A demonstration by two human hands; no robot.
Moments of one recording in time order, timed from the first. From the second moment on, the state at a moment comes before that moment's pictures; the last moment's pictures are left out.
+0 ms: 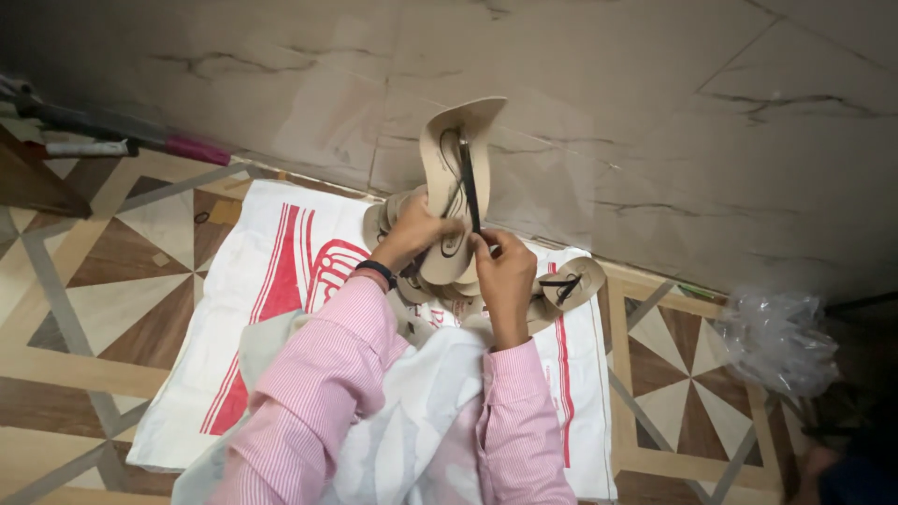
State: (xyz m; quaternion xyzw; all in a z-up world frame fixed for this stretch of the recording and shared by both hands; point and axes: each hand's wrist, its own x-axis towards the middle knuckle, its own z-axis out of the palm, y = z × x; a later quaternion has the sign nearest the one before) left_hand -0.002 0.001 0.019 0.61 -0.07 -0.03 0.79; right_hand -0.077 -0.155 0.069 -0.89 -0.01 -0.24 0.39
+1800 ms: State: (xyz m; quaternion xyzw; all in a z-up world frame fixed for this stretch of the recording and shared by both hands) left_hand 0.009 -0.007 -0.012 0.84 0.00 -0.03 0.55; right_hand -0.061 -0.157 0.047 -0.77 0.00 -0.23 0.60
